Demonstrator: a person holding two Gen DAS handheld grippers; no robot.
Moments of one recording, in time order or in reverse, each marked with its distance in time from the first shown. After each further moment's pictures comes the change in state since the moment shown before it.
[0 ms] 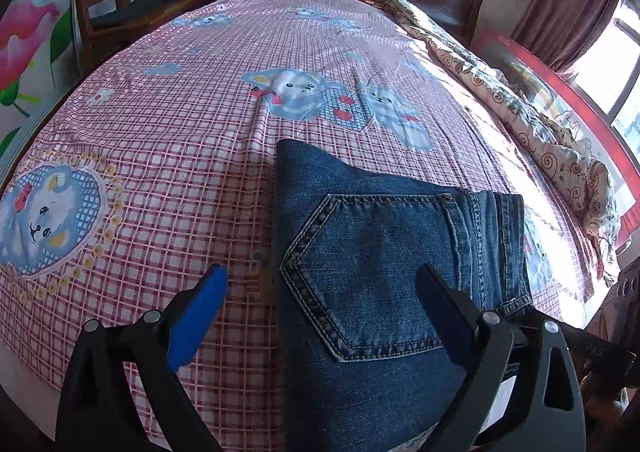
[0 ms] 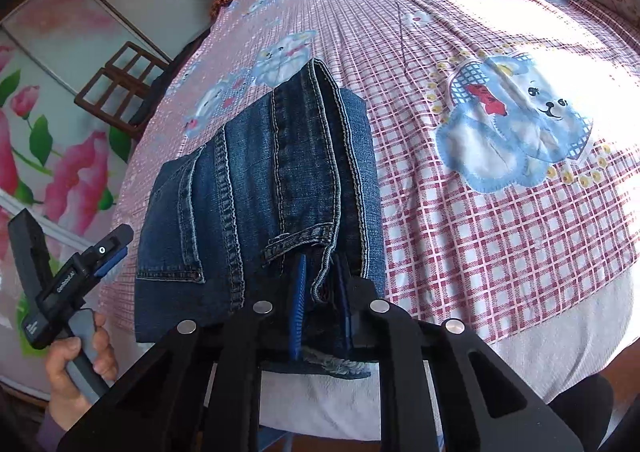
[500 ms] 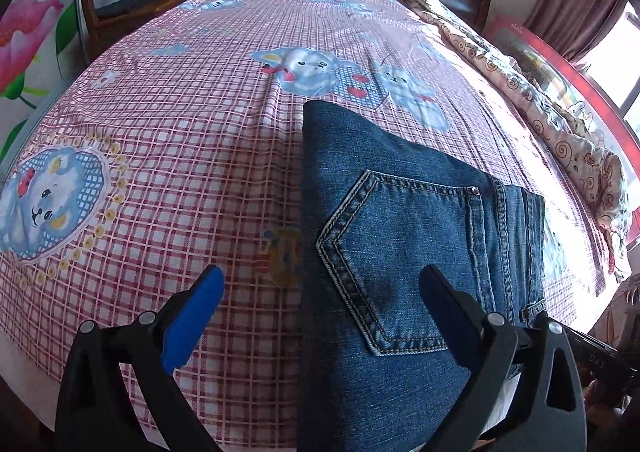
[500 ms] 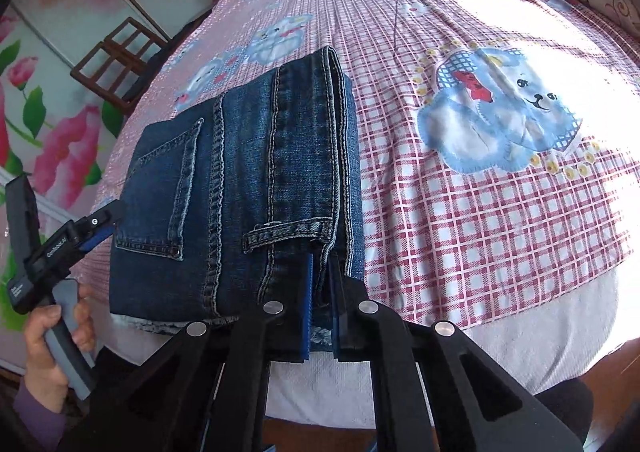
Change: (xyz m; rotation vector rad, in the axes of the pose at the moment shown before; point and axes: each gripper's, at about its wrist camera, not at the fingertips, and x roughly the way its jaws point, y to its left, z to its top) left arm 0.016 0.000 -0.006 0.007 0.054 0.053; right arm 0.002 -0.012 -0.019 -0.044 0.043 -0.055
